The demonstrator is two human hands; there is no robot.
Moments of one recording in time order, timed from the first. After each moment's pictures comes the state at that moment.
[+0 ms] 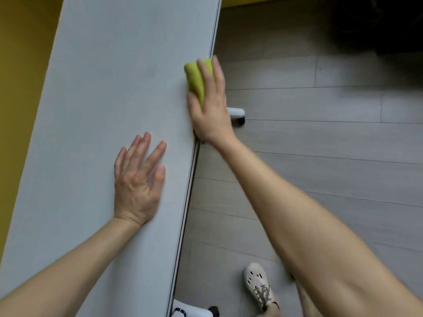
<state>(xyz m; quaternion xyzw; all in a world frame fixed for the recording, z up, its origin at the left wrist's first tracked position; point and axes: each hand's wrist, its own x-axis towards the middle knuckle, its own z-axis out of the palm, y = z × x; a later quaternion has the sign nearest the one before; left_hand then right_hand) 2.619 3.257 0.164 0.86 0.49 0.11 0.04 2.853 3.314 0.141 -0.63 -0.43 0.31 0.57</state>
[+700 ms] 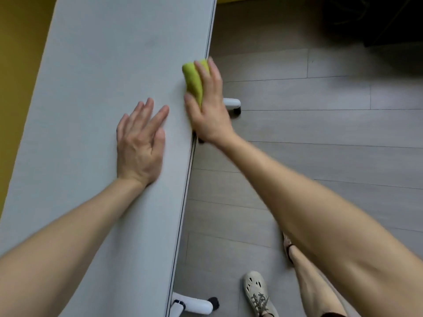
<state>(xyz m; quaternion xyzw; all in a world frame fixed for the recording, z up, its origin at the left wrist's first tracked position) 2.620 3.260 0.163 0.86 0.49 0.12 0.04 2.818 3.247 0.140 -0.63 -0.46 0.31 0.55</state>
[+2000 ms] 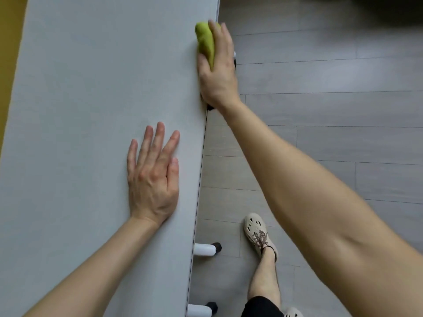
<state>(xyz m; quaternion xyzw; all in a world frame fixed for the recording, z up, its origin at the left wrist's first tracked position) 2.468 2.989 0.170 0.86 0.49 0.13 0.09 2.697 3.098 0.161 -0.69 -0.39 0.28 0.54</state>
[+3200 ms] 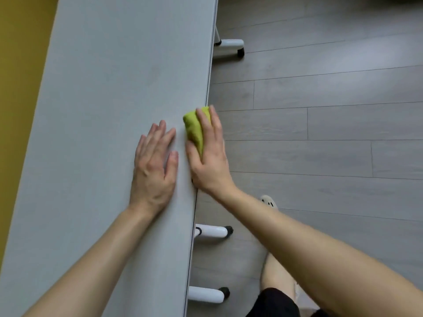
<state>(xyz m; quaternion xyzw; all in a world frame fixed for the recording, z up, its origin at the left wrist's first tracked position) 2.394 2.892 0.180 0.86 0.47 0.13 0.15 2.544 2.845 0.172 -0.64 -0.41 0.34 0.55</state>
